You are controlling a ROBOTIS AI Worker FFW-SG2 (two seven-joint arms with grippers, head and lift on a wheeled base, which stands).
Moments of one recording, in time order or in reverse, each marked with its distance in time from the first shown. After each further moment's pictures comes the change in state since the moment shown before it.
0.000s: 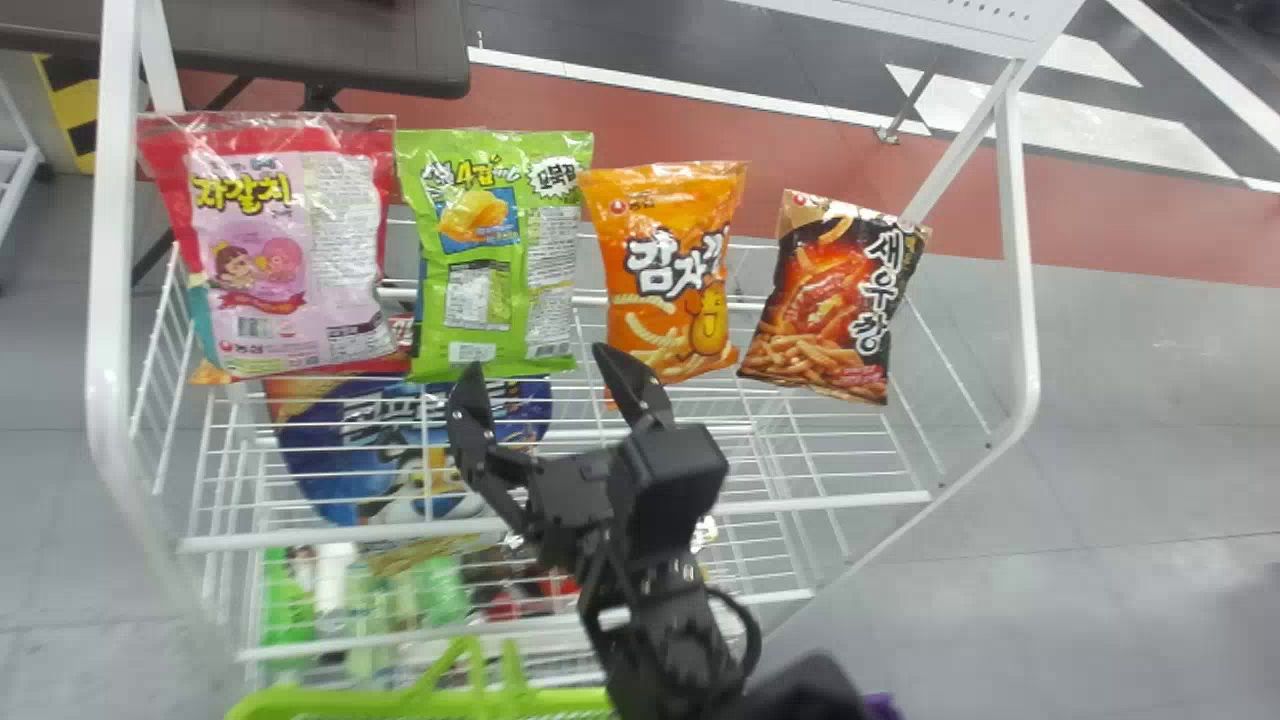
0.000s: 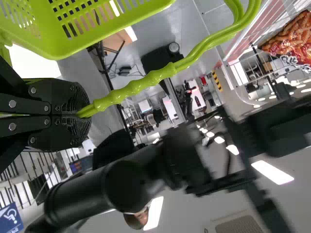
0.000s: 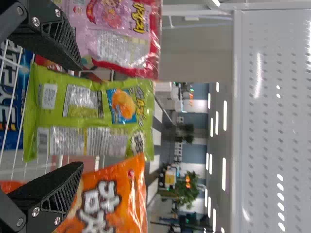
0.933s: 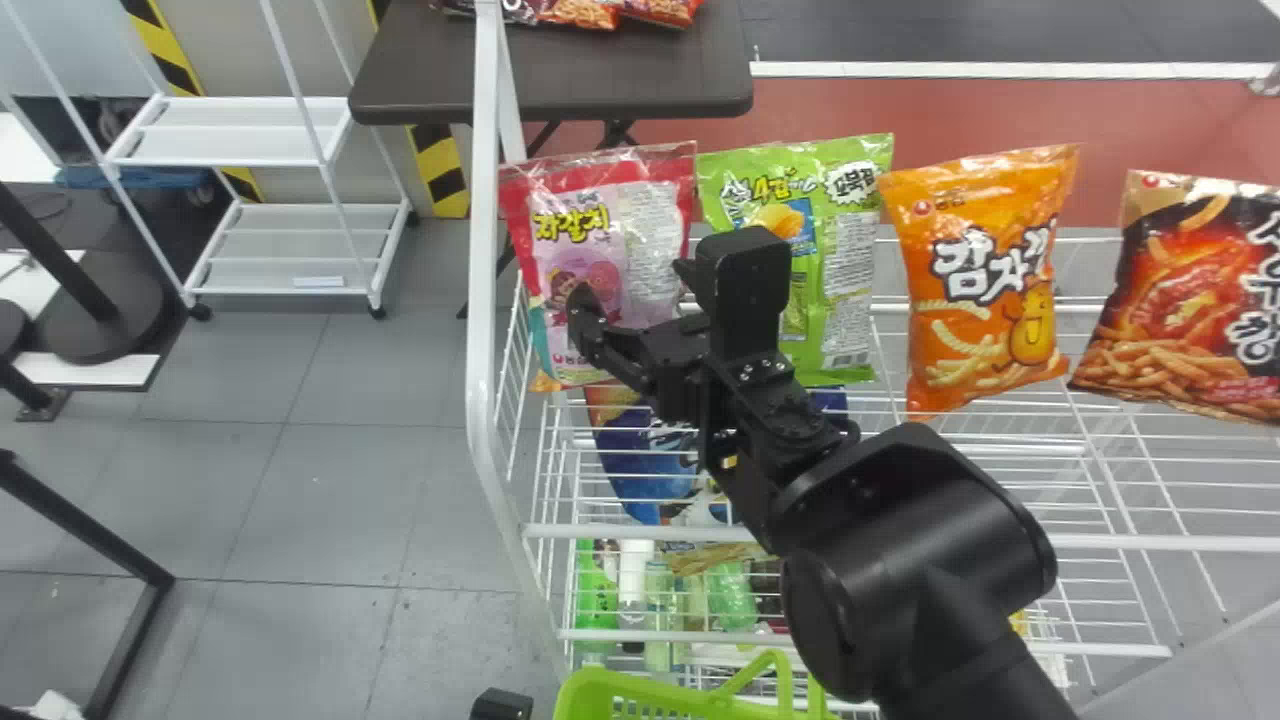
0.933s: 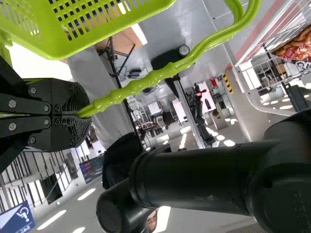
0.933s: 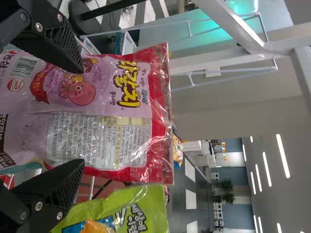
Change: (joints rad) left arm -0.043 0.024 -0.018 0.055 0.010 -0.003 0.000; right arm -0.521 0.090 0.171 0.416 -0.213 0.194 0.047
